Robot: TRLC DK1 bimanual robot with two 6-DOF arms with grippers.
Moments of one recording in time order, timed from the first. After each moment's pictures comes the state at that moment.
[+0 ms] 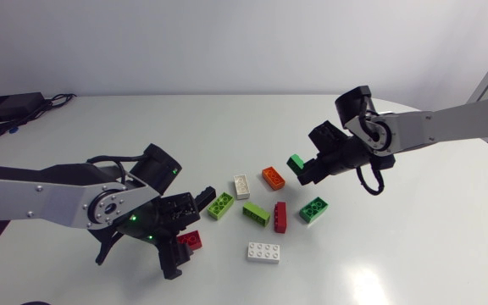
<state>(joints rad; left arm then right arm) -0.56 1.53 0.72 -0.39 0.10 0.62 0.23 1.77 1.06 -0.22 -0.20 -0.34</state>
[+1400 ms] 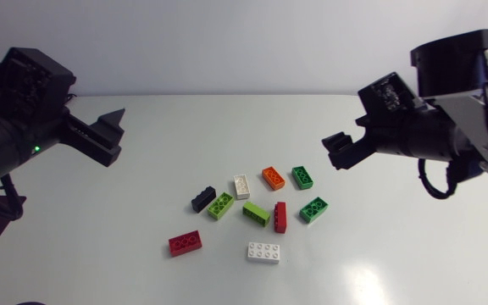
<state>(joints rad) -0.45 0.85 0.77 -0.15 -0.37 0.52 0.33 1.13 0.87 -0.25 0.06 -0.30</state>
